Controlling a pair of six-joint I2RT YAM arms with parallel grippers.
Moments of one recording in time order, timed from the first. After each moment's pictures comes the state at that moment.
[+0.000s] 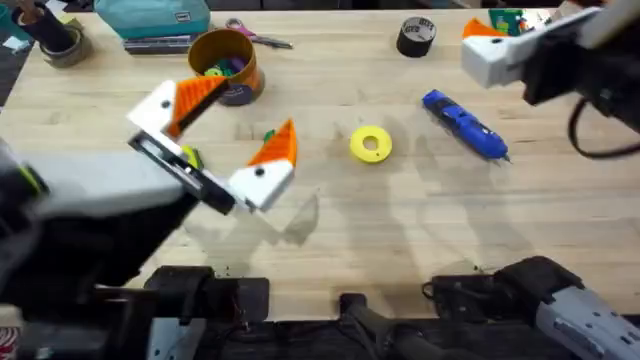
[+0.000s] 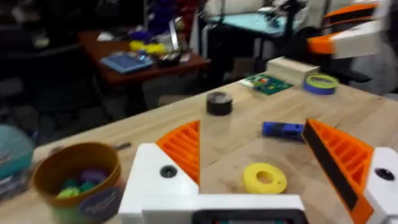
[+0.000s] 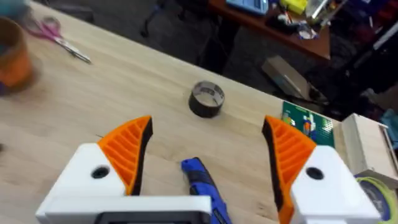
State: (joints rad) left arm -0.02 0.13 0.33 -0.16 0.62 -0.05; right arm 0.28 0.78 0.89 -0.44 0.16 -0.20
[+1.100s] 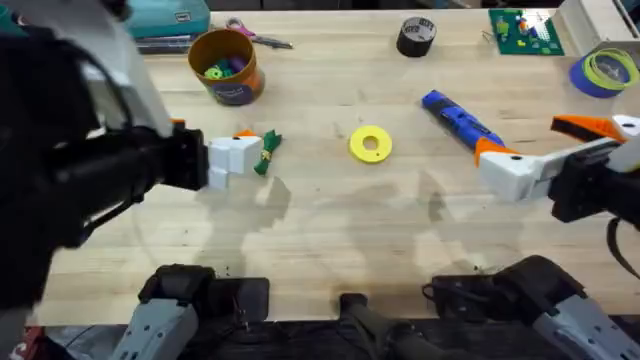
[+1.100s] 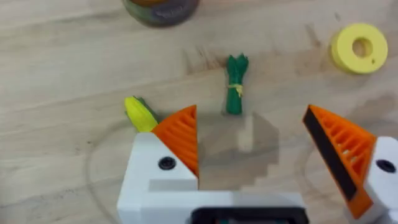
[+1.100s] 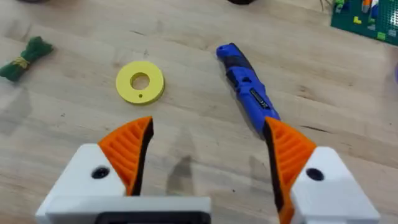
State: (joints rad) left arm -0.05 0.69 0.84 -0.96 0.15 0.07; right arm 0.36 0.50 0.90 -1.07 0.15 0.06
